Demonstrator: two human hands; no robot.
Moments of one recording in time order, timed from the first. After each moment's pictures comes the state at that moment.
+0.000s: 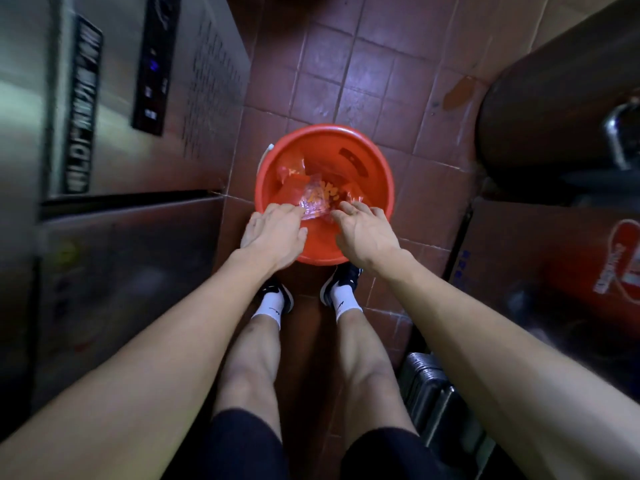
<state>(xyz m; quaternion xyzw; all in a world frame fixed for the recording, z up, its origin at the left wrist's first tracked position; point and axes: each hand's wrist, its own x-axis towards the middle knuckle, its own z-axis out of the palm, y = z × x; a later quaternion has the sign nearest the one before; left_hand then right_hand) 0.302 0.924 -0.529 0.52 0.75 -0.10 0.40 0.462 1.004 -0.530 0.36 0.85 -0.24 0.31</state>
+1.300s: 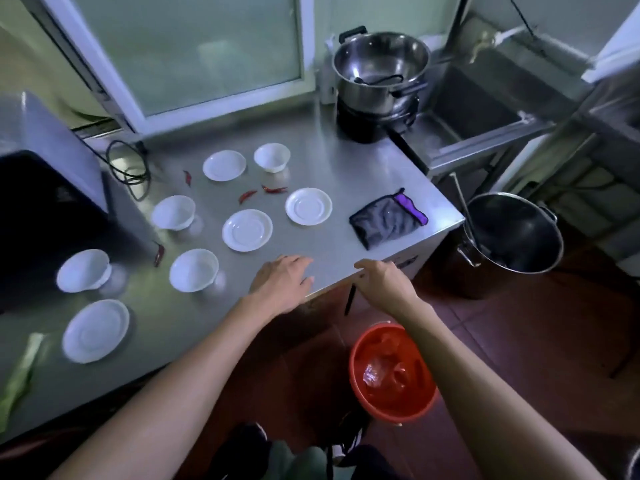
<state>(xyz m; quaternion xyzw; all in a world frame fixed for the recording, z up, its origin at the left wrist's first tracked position) 0.255 0.704 -0.102 0.23 0.96 0.09 0.15 0.314 0.917 -0.109 0.12 0.95 -0.27 0.12</state>
